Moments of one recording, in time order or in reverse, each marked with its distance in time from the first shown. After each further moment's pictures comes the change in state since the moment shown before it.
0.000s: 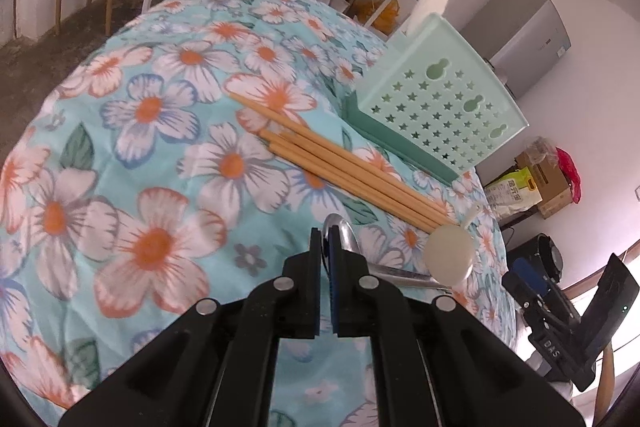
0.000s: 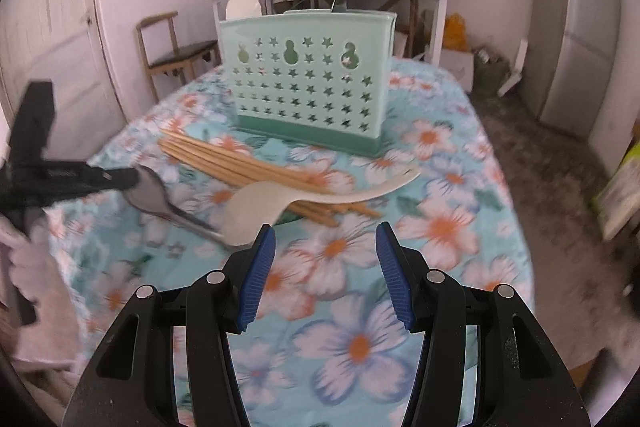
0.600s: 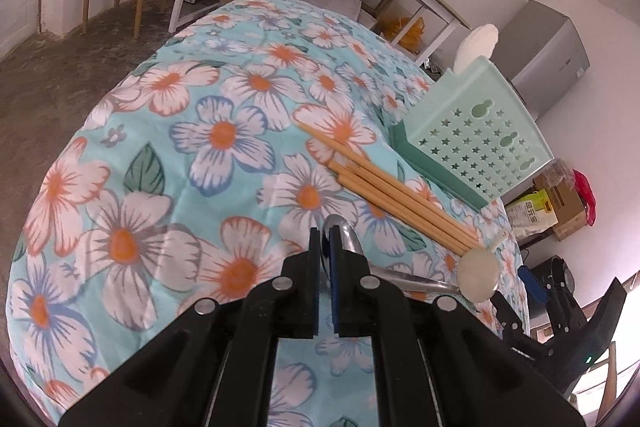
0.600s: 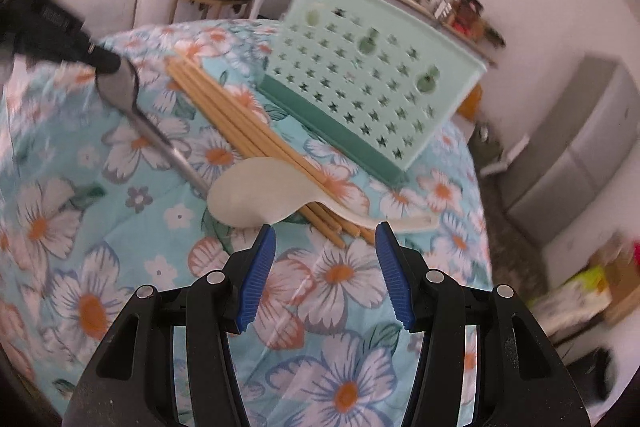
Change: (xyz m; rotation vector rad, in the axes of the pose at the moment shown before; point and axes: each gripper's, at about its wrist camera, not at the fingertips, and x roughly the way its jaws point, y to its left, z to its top) left arm -0.014 0.034 0.011 -0.051 -0.049 0.066; right arm 0.032 0.052 -0.013 -0.446 -0.031 -0.160
